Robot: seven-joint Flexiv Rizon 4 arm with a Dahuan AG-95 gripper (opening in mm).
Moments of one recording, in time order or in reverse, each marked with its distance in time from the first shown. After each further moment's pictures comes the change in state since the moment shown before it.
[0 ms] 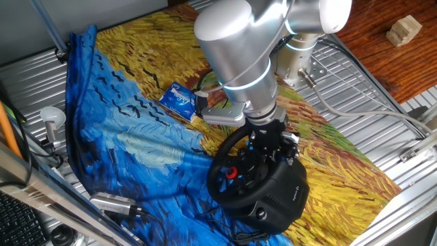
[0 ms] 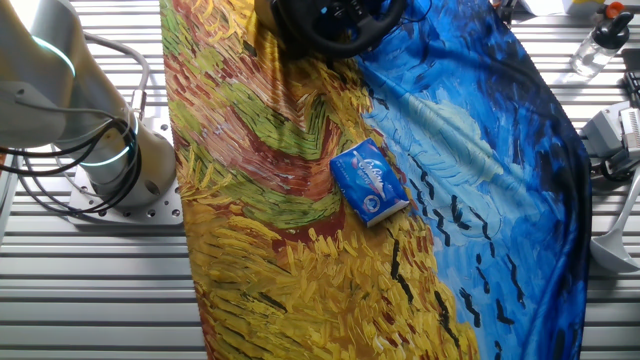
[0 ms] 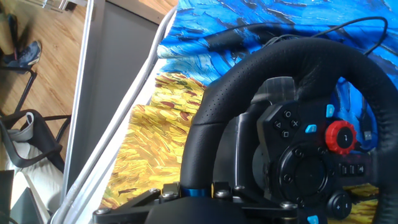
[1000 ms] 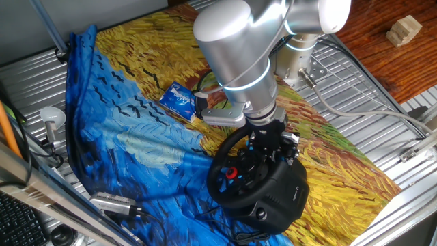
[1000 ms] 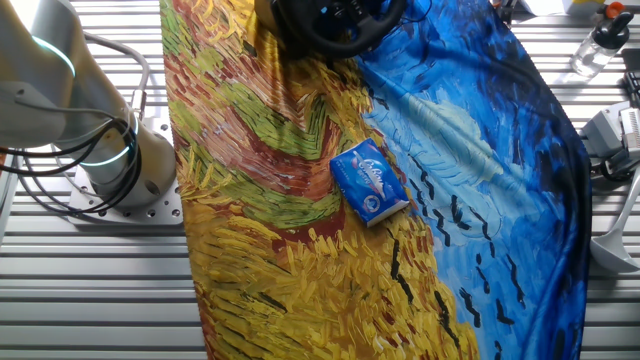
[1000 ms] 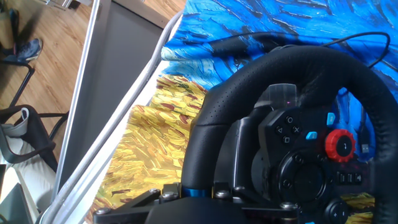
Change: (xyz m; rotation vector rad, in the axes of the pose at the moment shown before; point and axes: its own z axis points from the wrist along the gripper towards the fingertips) arm 0.000 0.000 -0.001 0.003 -0.002 -0.014
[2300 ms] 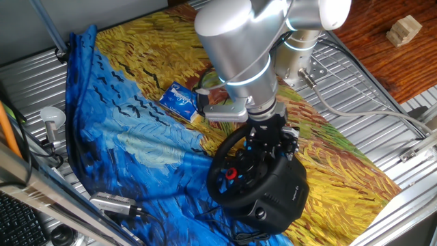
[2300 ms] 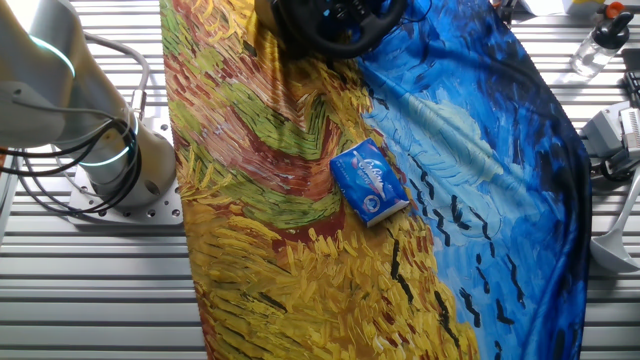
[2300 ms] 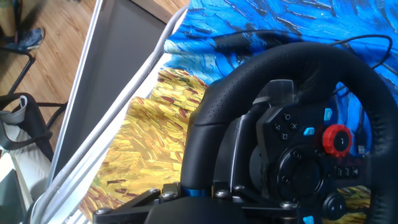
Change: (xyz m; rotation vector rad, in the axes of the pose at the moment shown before) arm 0.013 -0.003 -0.003 0.005 0.002 -0.051
